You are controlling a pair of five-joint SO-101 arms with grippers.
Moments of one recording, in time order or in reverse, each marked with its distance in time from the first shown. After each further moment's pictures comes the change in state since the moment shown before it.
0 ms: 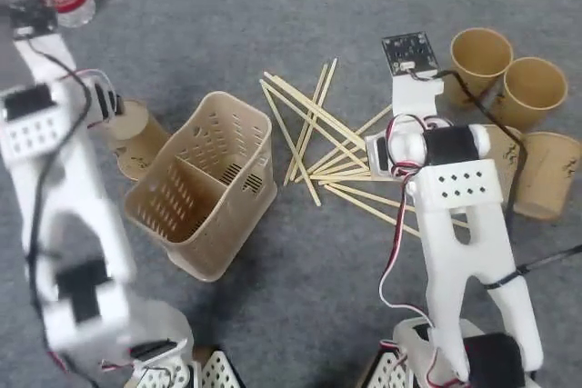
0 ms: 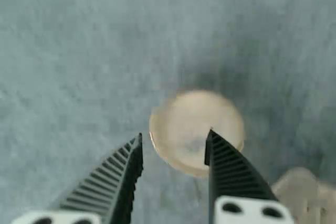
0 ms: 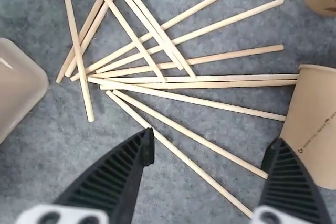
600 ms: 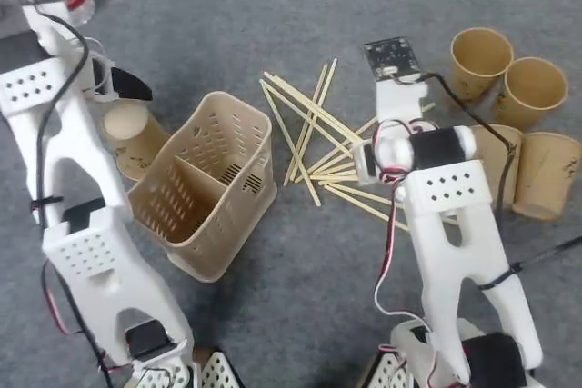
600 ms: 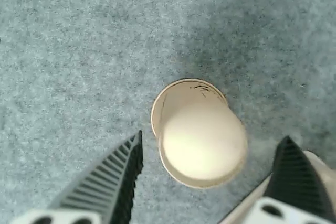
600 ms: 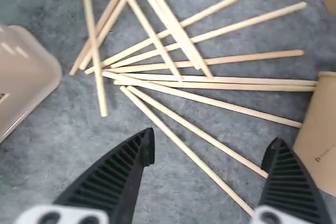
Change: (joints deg) left arm 0.7 26.9 -42.7 21.6 -6.0; right arm -4.8 0.0 0.5 -0.3 0.0
